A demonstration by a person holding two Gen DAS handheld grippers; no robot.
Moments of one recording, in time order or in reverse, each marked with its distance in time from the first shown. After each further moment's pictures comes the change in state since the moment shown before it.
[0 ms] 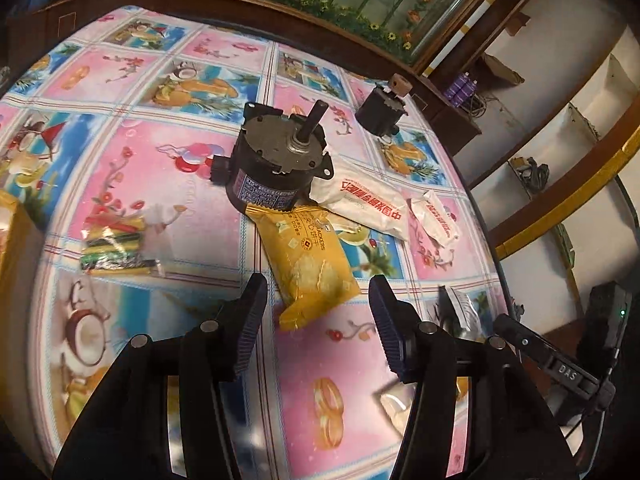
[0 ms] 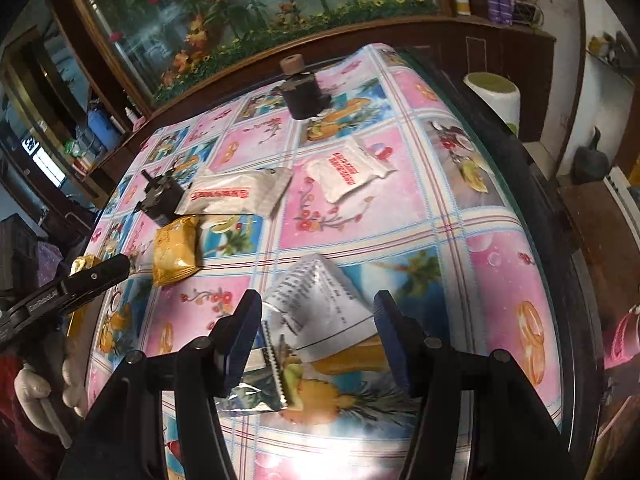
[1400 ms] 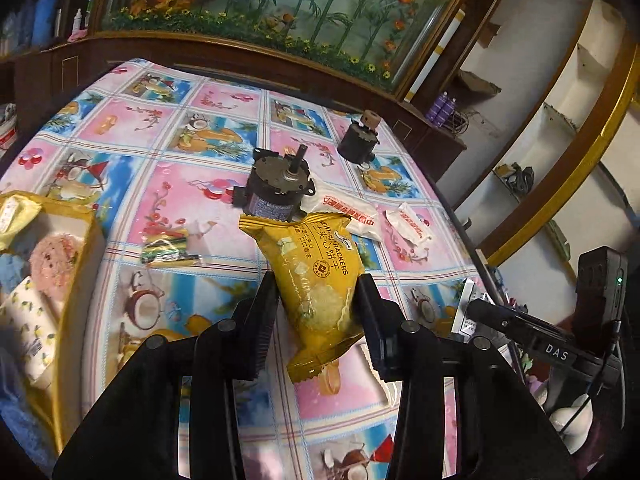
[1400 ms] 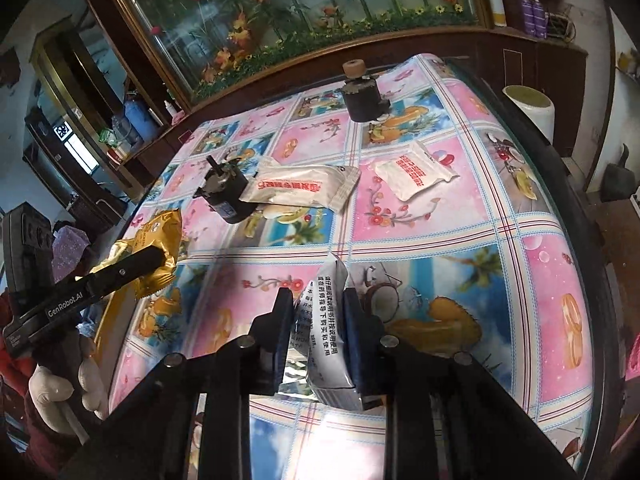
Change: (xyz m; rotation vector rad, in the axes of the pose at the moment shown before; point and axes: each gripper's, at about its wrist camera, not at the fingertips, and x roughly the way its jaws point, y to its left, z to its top) left arm -0.093 -0.009 -0.038 0.082 -0.168 0.001; right arm -0.025 0.065 -0.018 -0.134 -0.041 0.121
